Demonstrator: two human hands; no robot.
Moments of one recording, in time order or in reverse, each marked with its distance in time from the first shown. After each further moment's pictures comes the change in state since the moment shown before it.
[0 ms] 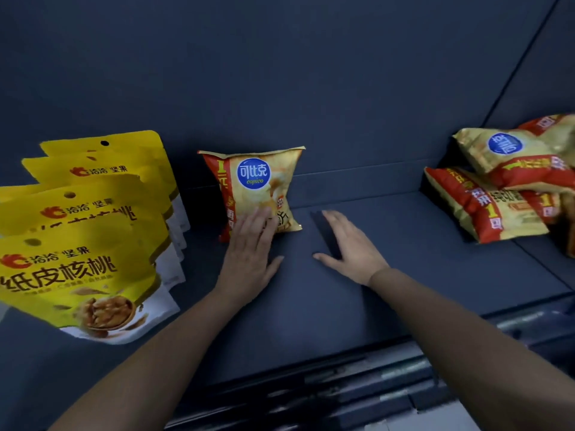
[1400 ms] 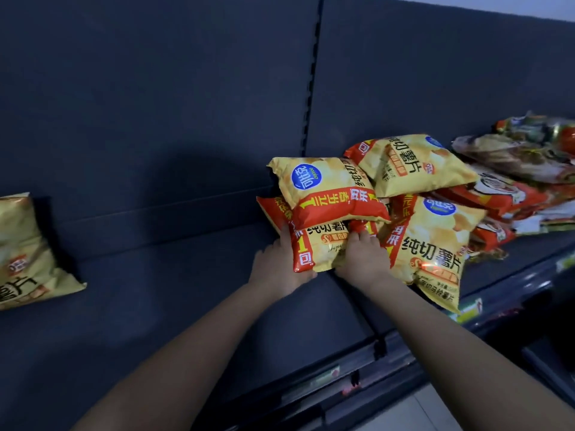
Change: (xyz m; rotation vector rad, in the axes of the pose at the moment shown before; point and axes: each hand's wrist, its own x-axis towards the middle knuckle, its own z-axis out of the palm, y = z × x) left_hand 0.215 0.293 0.191 -0.527 -0.661 -0.452; right_hand -0.094 0.276 -0.161 -0.323 -0.089 0.717
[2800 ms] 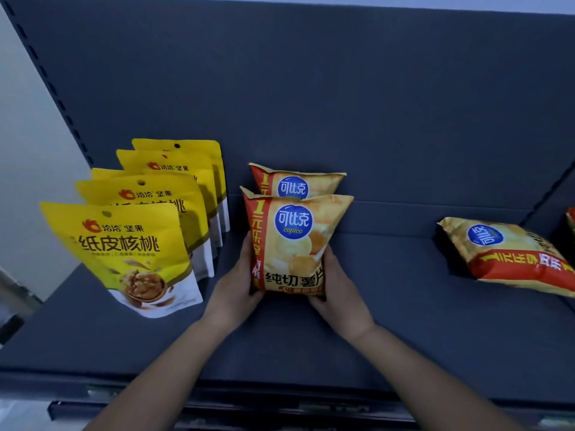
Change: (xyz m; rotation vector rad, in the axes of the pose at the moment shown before) left_hand -0.275 -0.268 -0.222 0.025 0.431 -0.280; right_hand -0.156 -0.354 0.075 0.763 0.008 -0.859
